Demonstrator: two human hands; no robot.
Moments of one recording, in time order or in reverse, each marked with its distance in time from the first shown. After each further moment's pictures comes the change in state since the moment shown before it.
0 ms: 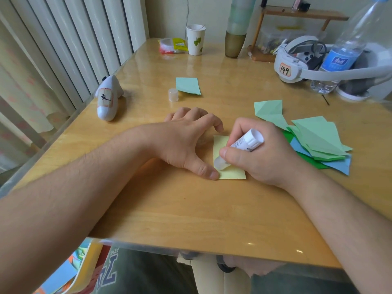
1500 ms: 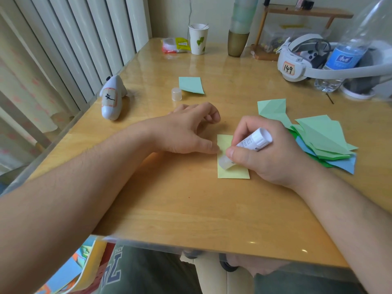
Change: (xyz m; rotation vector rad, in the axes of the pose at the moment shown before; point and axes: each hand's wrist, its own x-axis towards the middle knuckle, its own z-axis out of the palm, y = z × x) left_hand 0.007 -0.011 -0.004 -0.254 0.110 -0.053; right_hand -0.003 -0.003 -0.004 0.034 -0.039 -0.014
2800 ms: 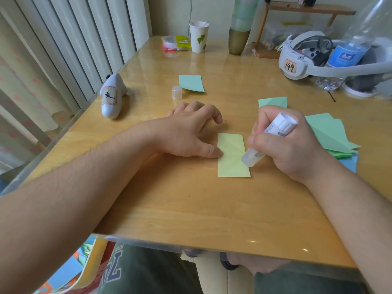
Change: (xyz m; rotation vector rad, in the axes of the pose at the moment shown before) left_hand 0.003 0.000 0.007 0.139 0.004 0.010; right_hand 0.002 0.003 -0.015 0.080 0.135 -0.054
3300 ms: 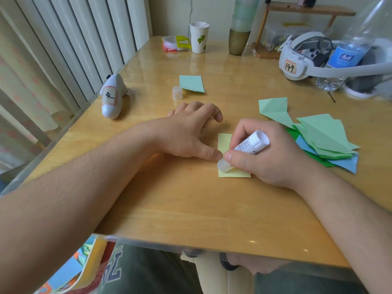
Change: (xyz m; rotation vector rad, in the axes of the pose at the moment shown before) left_hand -0.004 0.004 -0.002 -0.005 -0.037 -0.030; right_hand -0.005 -0.003 0.015 -0.116 -0.175 0.025
